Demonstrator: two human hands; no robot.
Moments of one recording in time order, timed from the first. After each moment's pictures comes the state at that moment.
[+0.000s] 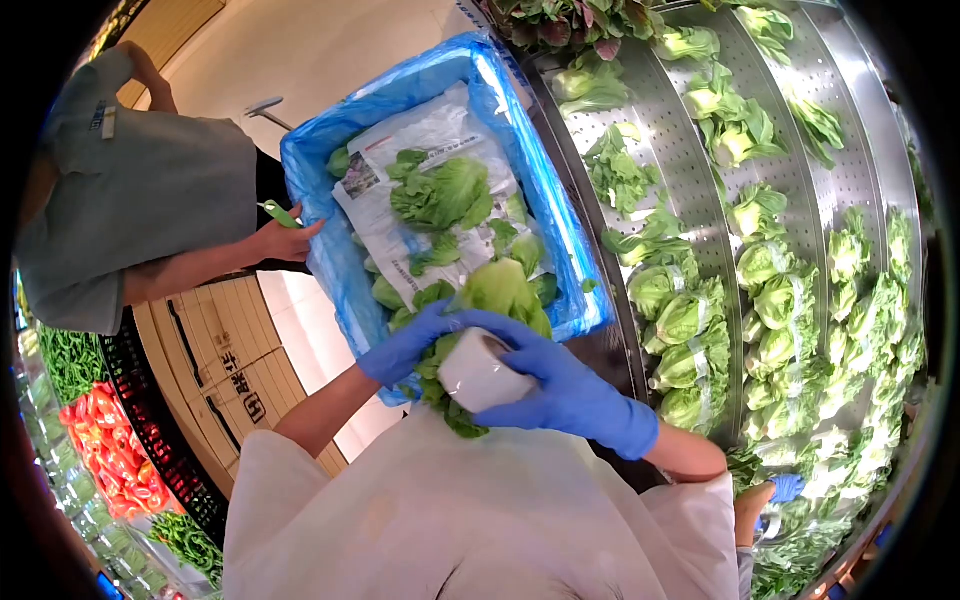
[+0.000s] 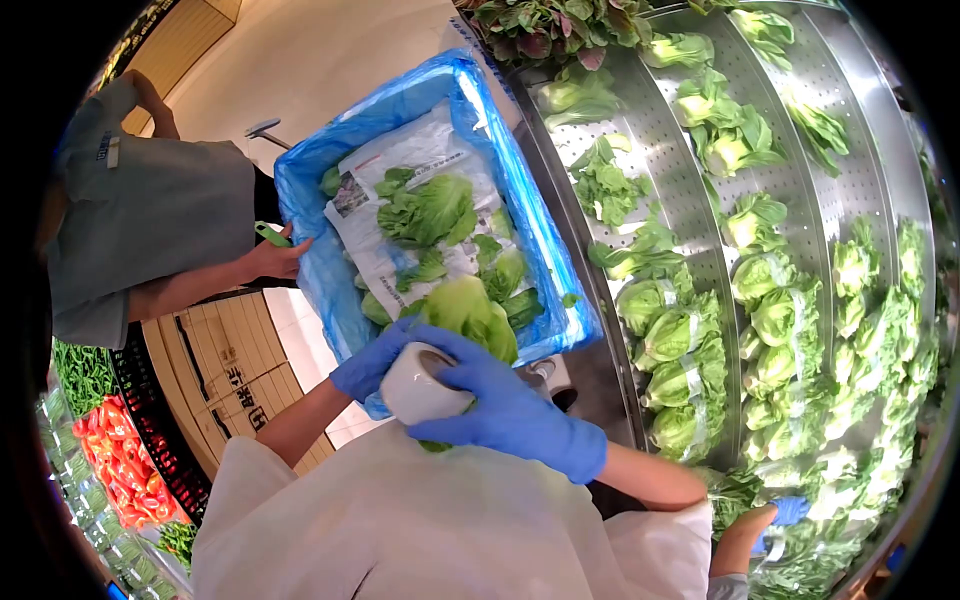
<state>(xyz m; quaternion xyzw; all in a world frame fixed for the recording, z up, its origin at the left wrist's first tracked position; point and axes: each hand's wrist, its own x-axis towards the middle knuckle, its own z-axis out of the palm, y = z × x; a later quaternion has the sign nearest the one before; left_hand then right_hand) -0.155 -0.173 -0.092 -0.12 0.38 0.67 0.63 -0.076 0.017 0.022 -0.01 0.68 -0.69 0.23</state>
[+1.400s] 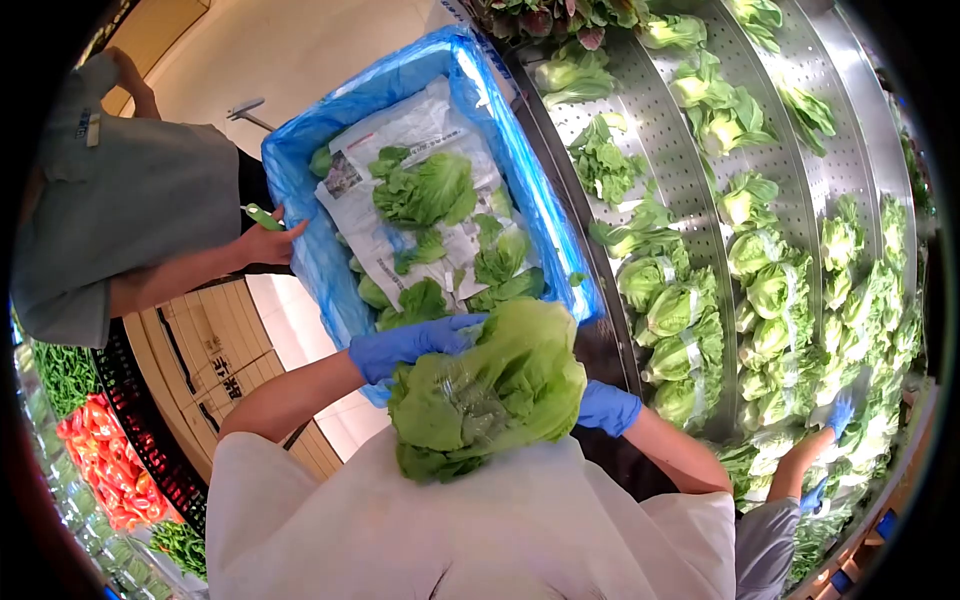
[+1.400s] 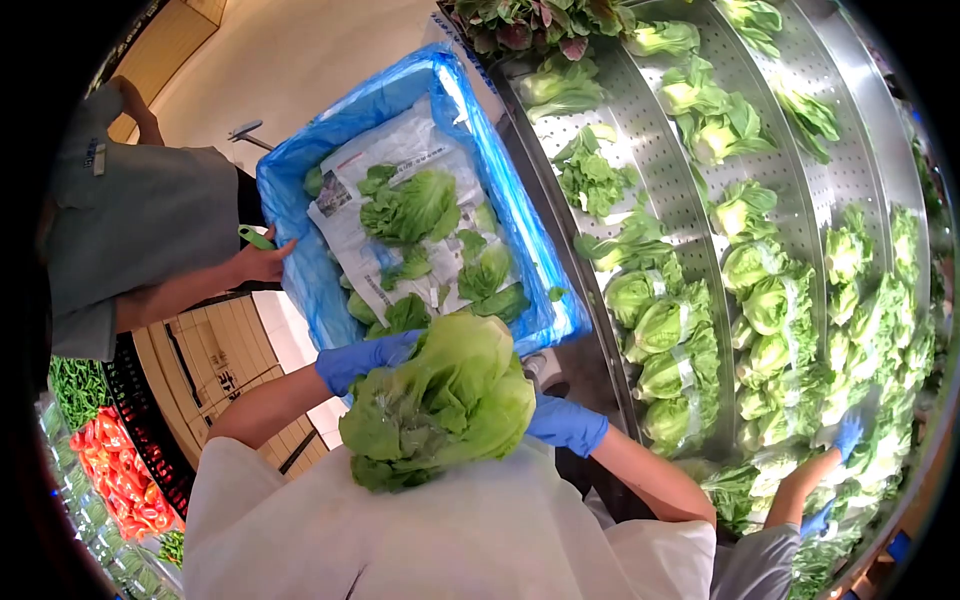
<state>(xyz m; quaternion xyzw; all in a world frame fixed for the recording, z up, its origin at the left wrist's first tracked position) -0.163 -0.156 -0.085 -0.05 0.21 0.59 0.78 0.031 0.060 -0.112 0.10 0.40 -0.82 0.38</state>
